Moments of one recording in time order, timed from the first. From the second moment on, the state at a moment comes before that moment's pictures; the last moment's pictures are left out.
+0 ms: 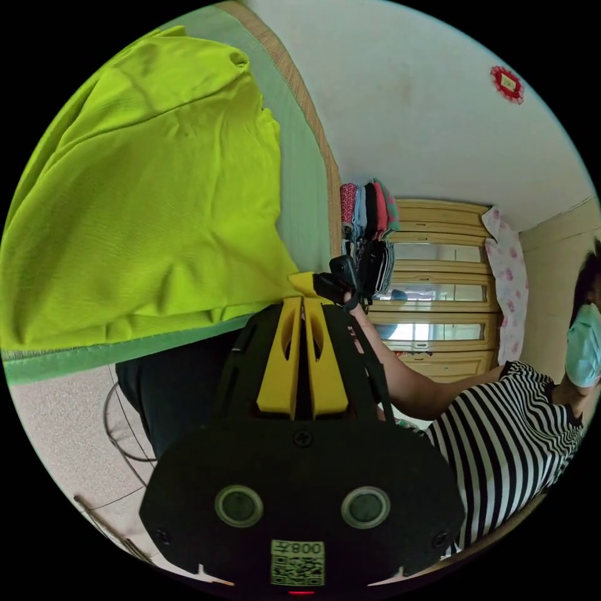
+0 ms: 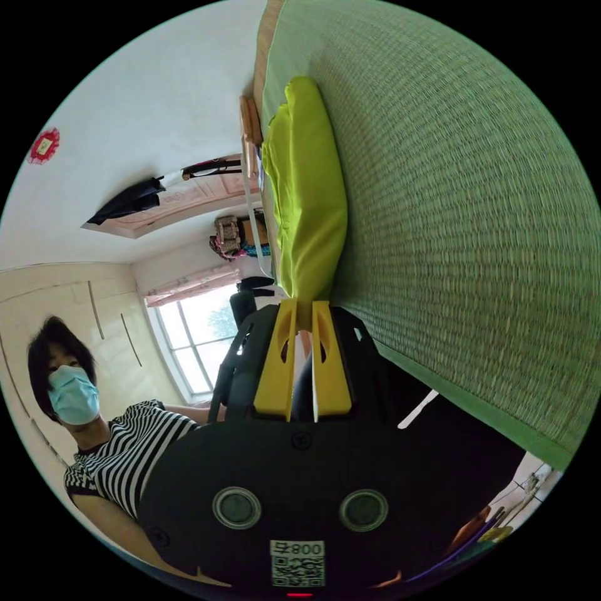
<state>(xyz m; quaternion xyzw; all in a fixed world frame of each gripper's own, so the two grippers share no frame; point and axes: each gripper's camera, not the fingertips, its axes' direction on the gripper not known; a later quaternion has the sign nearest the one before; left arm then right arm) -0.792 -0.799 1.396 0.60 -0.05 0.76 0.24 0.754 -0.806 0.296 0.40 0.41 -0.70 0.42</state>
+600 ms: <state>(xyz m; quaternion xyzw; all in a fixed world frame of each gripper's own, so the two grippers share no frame) -0.945 -0.905 1.262 0.50 0.29 0.78 0.21 0.750 -0.811 0.332 0.36 0.44 -0.72 0.39</state>
